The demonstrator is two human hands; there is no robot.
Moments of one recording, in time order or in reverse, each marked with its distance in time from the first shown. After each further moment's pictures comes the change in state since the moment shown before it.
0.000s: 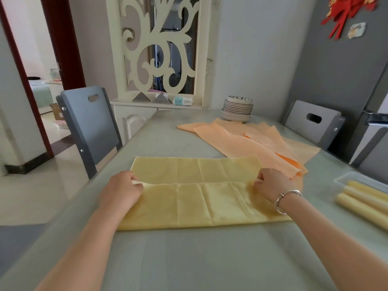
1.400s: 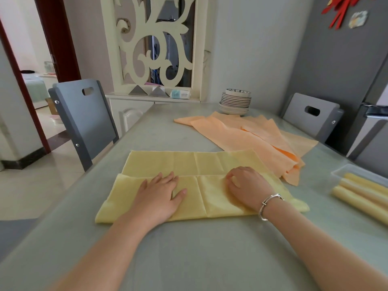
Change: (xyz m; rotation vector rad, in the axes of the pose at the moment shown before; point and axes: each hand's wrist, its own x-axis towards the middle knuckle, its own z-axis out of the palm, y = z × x) left_hand -0.050 0.046 0.037 0.317 -0.350 0.469; right_hand -0.031 -0.040 0.010 0.047 0.005 -0.344
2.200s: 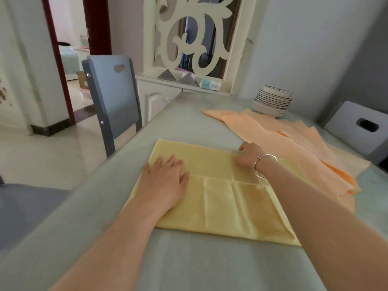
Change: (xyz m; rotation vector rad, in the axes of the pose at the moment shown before) left_hand 0.028 -0.049 -0.006 -0.007 0.089 -0.213; right_hand 0.161 -0.021 0.048 0.001 -0.233 0.207
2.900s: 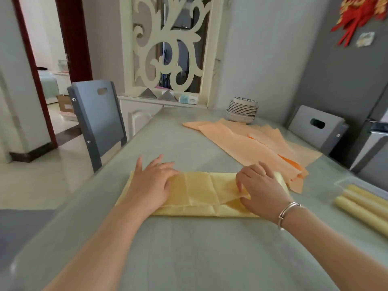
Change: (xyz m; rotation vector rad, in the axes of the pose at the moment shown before) left_hand -0.043 0.015 -0.027 0.005 0.253 0.306; right_hand -0.191 0.055 -0.030 -0.325 0.328 -0.462
